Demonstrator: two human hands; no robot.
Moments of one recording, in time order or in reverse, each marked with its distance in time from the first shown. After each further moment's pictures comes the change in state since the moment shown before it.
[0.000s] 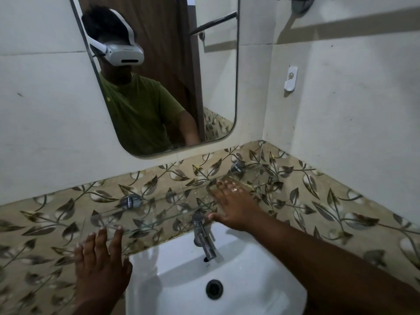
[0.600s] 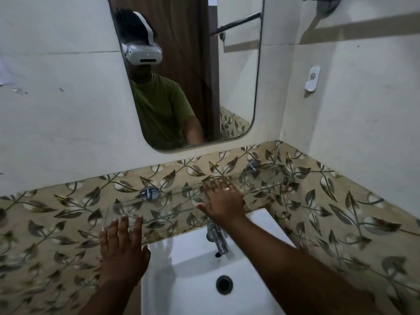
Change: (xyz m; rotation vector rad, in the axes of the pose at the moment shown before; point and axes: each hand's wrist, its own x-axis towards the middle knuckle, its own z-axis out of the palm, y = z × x) left_hand 0.001 -0.001 -0.006 -0.040 -0.120 0.016; right_hand 0.038 -0.072 0.014 0.017 0.166 0.077
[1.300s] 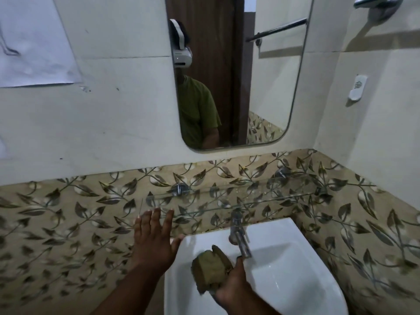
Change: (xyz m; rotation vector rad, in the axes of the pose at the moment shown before) left_hand -0.003 -0.003 -0.008 0.004 -0.050 0.008; right_hand -0.114 -0.108 0.080 2.498 -0.275 1.331
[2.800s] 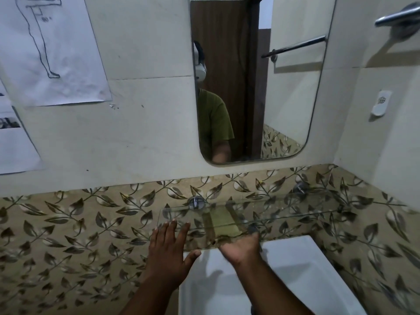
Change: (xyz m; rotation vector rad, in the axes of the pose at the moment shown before) left_hand 0.000 -0.016 -0.011 -0.069 -0.009 -0.006; right_hand -0.005 -0.039 0.121 0.041 -0.357 -0.005
